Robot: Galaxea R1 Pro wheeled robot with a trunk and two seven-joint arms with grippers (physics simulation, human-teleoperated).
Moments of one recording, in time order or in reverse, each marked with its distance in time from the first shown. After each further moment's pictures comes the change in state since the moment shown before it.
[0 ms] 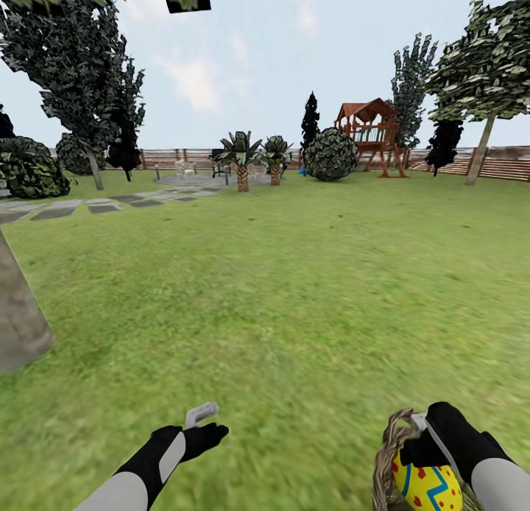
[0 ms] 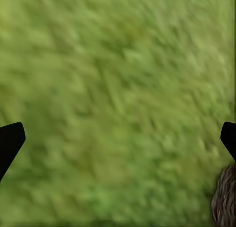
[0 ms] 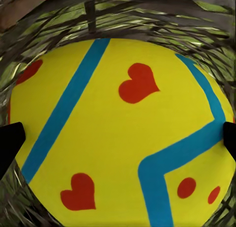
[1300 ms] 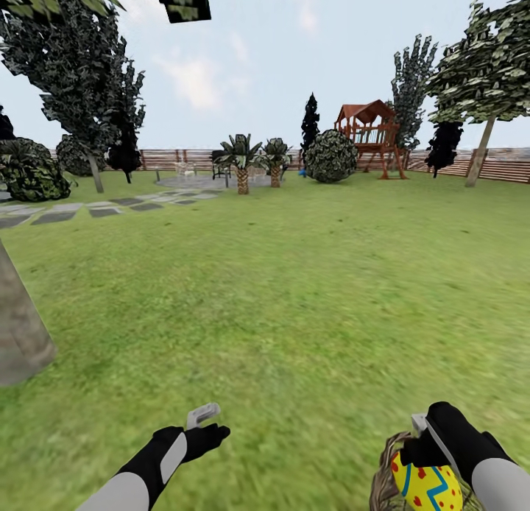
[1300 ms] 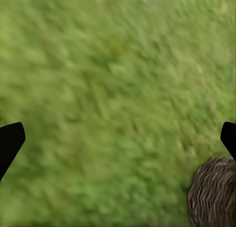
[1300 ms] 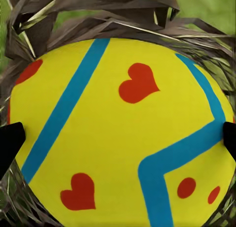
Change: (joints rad) left arm 0.000 -0.005 -0.001 0.004 0.000 0.000 0.000; right arm 0.000 -0.002 -0.001 0.000 -0.002 0.000 0.001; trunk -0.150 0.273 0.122
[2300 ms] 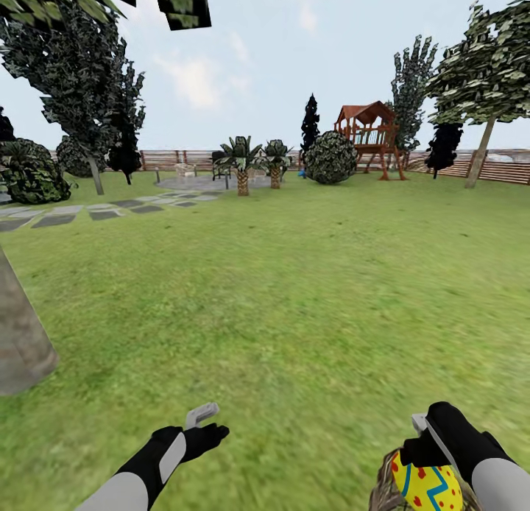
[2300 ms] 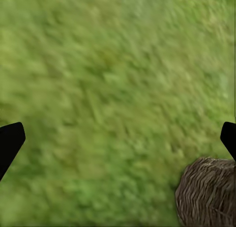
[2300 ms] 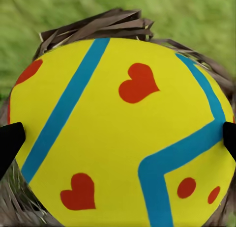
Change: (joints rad) left arm 0.000 0.004 0.003 -0.001 0.003 0.000 0.001; right arm 0.000 0.000 0.000 0.000 0.000 0.000 0.000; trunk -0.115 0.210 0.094
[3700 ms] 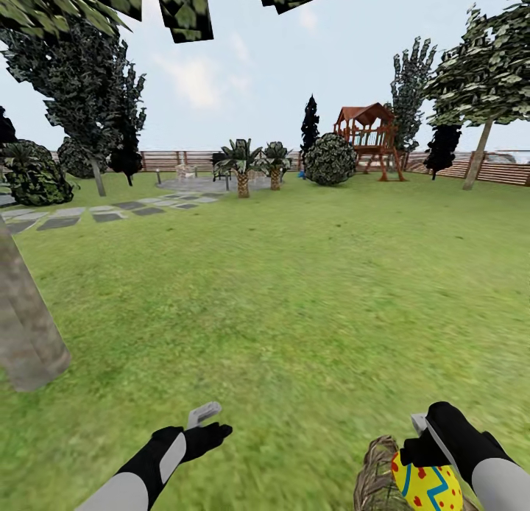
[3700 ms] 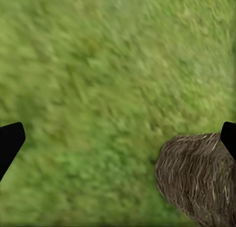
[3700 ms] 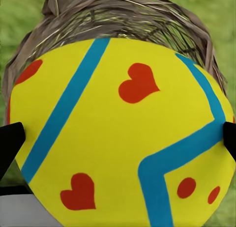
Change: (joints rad) left arm 0.000 -0.001 0.002 0.002 -0.001 -0.002 -0.050; right arm 0.000 0.000 0.000 0.000 0.000 0.000 -0.001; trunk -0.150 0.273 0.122
